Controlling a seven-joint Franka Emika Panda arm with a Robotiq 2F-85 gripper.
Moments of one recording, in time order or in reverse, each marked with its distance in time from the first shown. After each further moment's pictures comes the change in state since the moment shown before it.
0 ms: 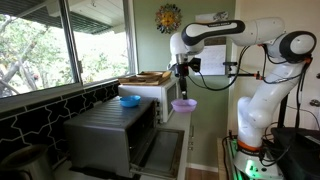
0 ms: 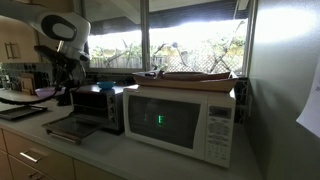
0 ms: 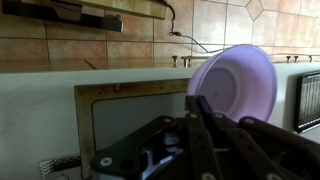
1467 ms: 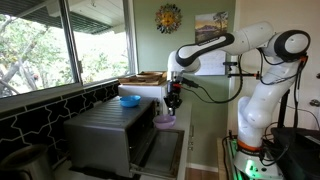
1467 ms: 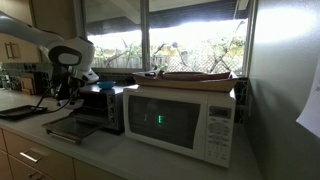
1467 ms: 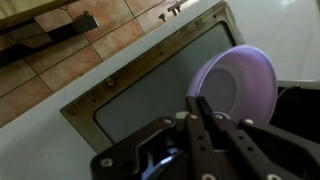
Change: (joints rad) arm -0.019 0.071 0.051 -0.193 0.124 0.405 0.426
